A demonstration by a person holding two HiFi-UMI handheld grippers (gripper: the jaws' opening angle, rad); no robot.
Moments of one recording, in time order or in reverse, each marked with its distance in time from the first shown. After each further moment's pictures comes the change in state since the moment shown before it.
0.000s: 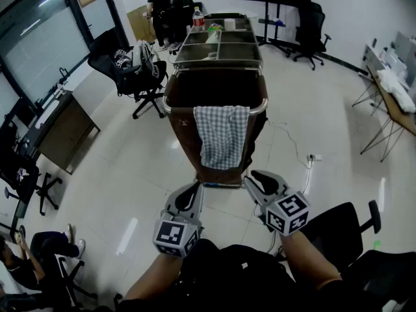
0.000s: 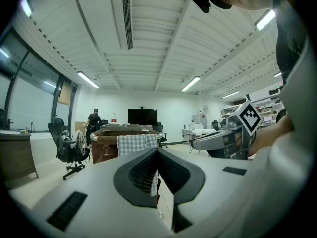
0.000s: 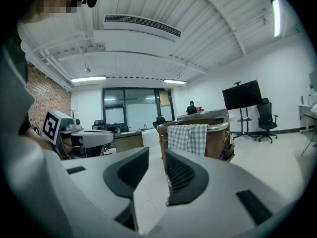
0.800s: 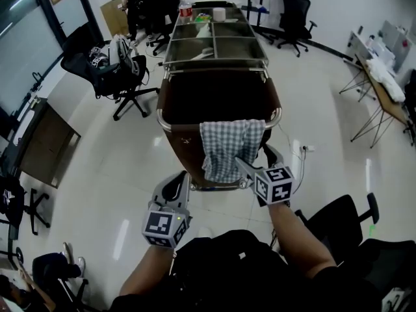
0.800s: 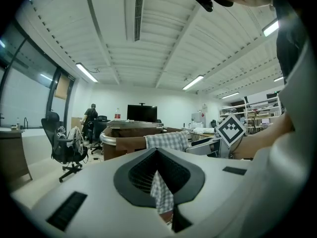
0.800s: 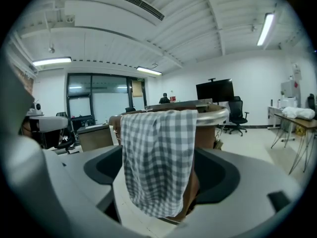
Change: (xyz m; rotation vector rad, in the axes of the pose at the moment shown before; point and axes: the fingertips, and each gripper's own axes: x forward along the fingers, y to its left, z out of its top) left arm 0.087 0.158 0.007 -0.006 0.022 -0.040; right arm 0.171 -0.124 -0.005 0.073 0.092 -0.355
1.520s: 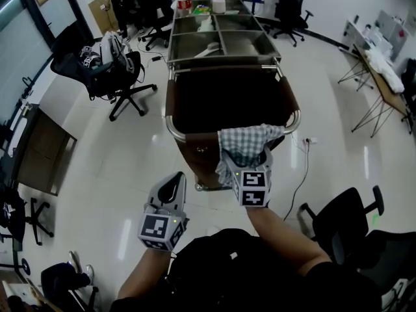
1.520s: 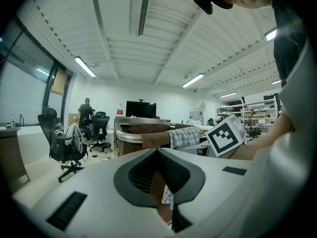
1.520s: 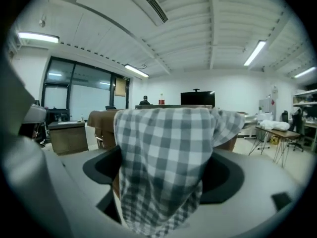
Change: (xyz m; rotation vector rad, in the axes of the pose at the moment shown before) left arm 0.016 0.081 -0.005 -0.007 0.039 -0.042; right arm 0.081 0.048 0.017 -0.024 -0.058 -0.283
